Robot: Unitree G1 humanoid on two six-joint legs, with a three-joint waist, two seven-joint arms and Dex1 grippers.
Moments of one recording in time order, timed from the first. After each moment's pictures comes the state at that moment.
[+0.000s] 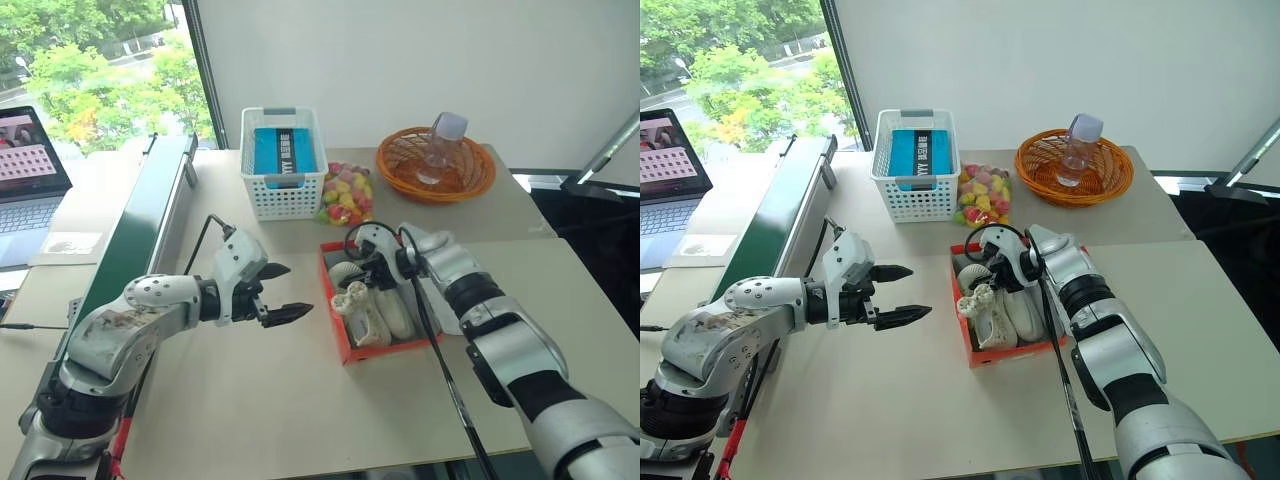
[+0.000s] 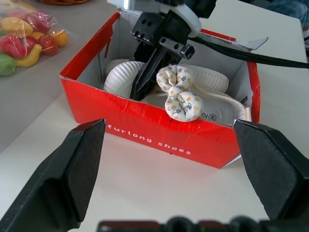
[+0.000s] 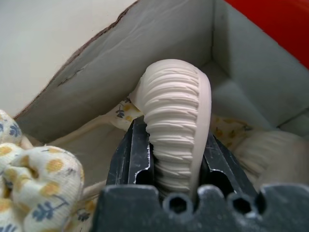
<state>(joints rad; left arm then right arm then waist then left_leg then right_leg) -0.36 0.72 -0.05 -0.50 -0.60 0.89 -0.75 -1.00 -0.33 0.39 0.95 -0.02 0.27 1.13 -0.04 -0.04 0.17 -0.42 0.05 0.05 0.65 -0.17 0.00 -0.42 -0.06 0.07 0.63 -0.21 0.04</state>
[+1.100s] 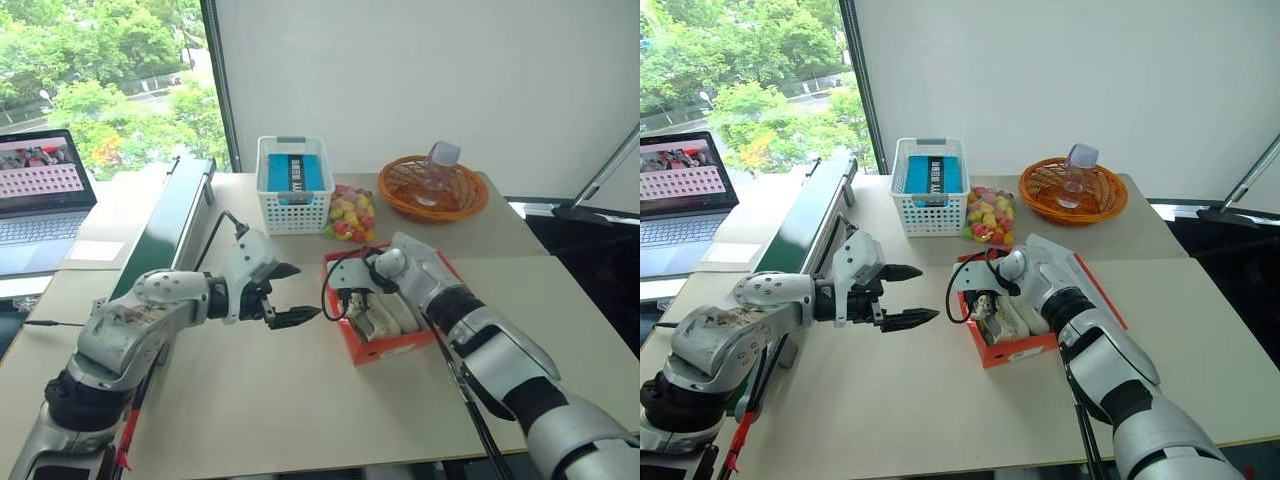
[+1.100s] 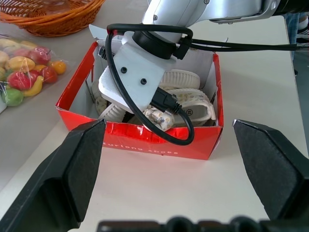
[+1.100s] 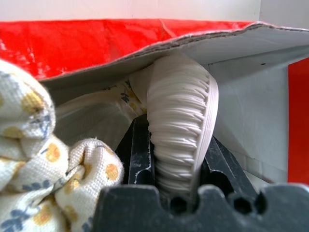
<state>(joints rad) -0.41 0.72 -0.10 -0.50 -0.58 0.88 -0.78 -0.96 -0.34 0.65 0.83 -0.42 0.02 0.93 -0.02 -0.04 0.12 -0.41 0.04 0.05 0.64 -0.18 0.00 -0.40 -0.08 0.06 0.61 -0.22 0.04</state>
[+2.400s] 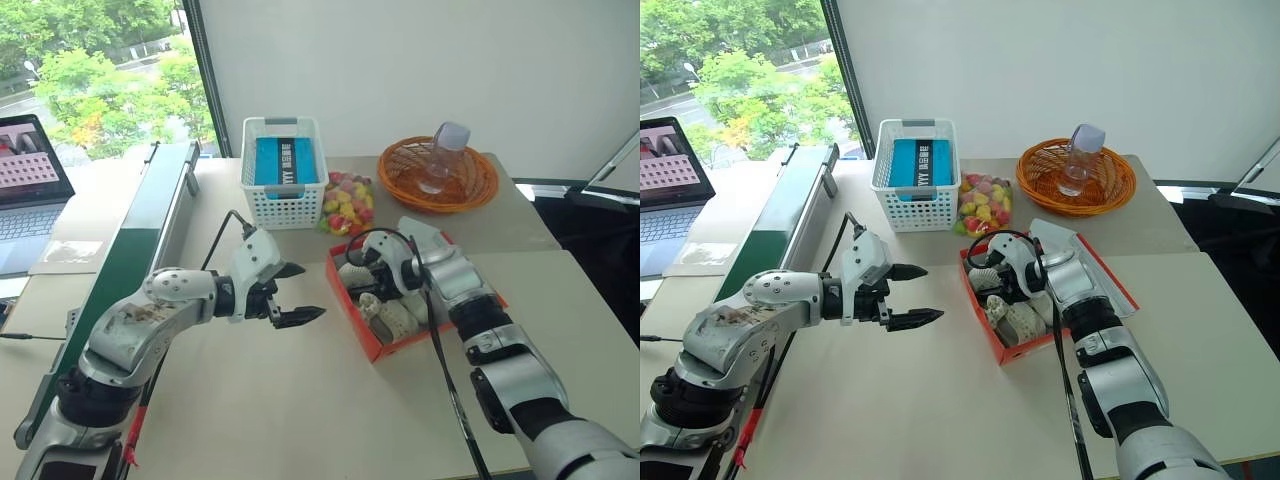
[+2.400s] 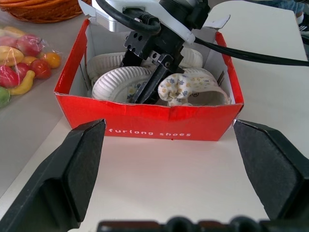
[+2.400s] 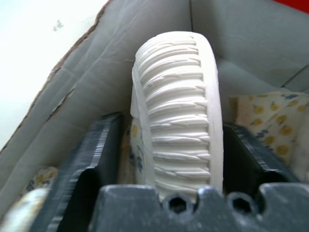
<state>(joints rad) -0.43 0.69 -0.14 -0.47 -0.53 0.85 -0.80 -0.84 -0.34 0.21 0.53 -0.06 0.70 1.08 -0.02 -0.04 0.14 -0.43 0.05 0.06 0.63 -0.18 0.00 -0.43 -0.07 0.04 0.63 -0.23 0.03</state>
